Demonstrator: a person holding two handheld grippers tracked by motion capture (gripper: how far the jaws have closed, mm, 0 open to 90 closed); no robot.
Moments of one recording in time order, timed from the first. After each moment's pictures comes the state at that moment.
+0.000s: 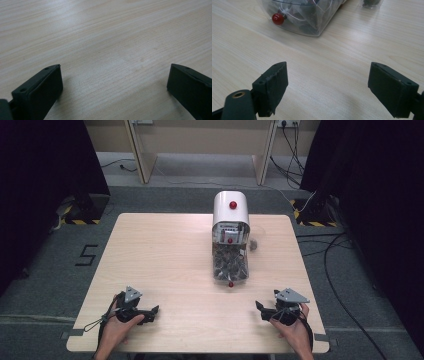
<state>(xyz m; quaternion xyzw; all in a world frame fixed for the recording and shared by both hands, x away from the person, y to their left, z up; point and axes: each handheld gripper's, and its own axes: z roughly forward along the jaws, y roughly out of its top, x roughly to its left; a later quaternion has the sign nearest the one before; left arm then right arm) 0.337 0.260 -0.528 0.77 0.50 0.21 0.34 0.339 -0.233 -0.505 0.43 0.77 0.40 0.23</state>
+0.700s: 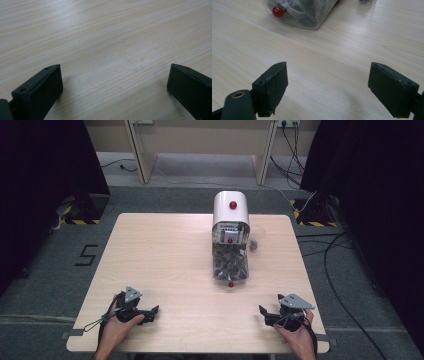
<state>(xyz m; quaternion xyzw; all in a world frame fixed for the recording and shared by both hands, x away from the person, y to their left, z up) 0.337 0.260 -0.528 0.77 0.50 0.21 0.34 0.325 -0.243 -0.509 0.44 0.77 0.41 0.24</state>
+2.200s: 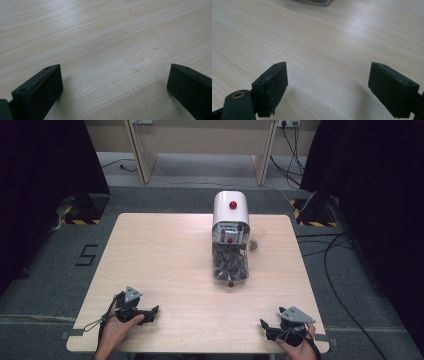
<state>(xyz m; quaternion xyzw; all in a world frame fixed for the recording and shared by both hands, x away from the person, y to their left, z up) 0.337 0.260 -0.528 0.77 0.50 0.21 0.34 0.291 -0.245 -0.522 0.44 0.78 0.38 0.23</state>
